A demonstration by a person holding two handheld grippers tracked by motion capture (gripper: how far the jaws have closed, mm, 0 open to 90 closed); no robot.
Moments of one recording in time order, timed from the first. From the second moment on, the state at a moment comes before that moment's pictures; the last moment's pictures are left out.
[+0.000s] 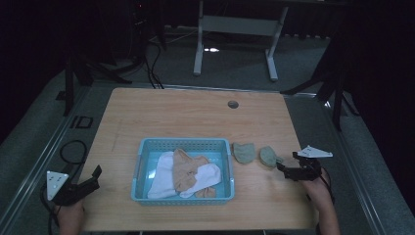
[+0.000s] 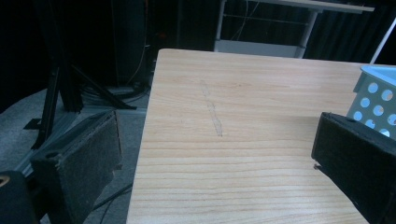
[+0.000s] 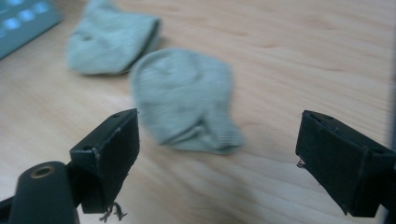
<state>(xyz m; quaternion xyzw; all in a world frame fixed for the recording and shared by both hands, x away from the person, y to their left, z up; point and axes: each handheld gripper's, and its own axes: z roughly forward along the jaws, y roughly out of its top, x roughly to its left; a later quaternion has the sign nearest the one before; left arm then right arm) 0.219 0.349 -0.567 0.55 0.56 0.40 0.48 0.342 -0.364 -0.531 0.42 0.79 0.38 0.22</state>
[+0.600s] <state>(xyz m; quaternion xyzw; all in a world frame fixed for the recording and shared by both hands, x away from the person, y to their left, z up) 0.219 0.349 -0.567 0.55 0.56 0.40 0.48 0.340 -0.380 -0.544 0.48 0.75 0.36 0.27</state>
